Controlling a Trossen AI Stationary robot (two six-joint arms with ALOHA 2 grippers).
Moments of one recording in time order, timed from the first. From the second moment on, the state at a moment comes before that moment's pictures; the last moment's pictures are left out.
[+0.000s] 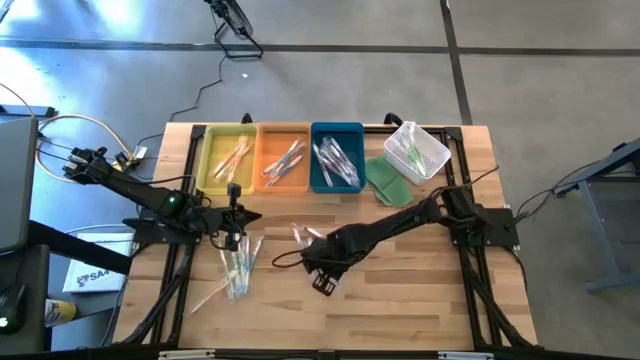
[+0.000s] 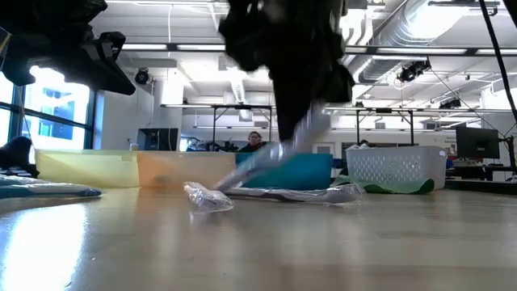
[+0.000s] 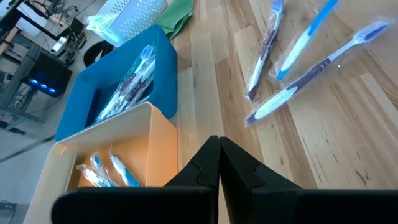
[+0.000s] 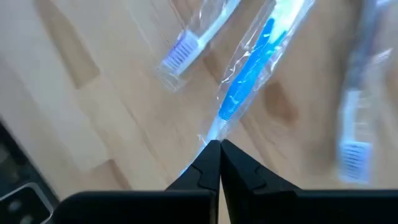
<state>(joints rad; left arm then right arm) -0.39 0.71 0.45 -0.32 -0.58 0.24 0.28 2.13 1.74 -0.91 -0.10 0.85</state>
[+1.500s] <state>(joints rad) 0.31 0.69 0.51 0.24 -0.06 -0.04 -0.01 1.71 1.74 -0.85 0.37 -0.01</state>
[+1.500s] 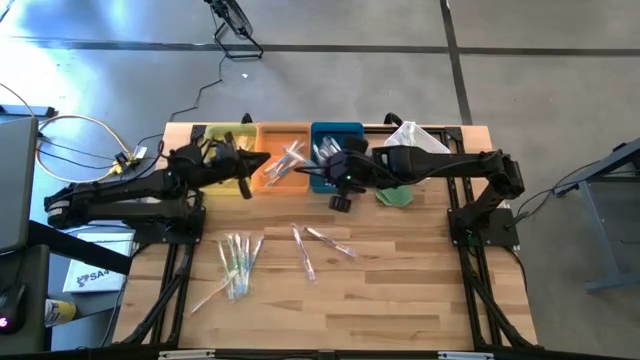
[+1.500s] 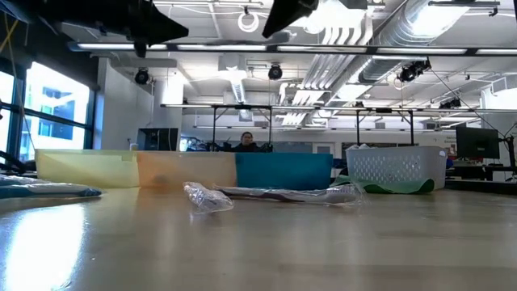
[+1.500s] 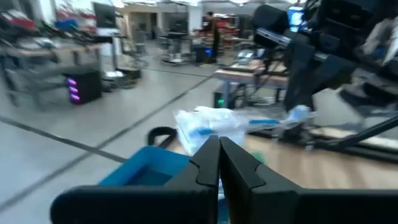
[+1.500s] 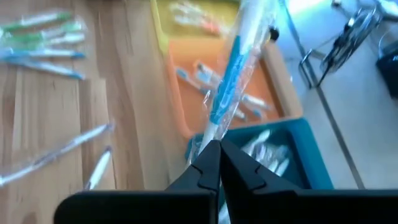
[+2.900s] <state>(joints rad) 0.32 0.91 0.51 0.64 0.02 -0.42 0.01 1.77 1.74 -0.57 0.44 -0.11</state>
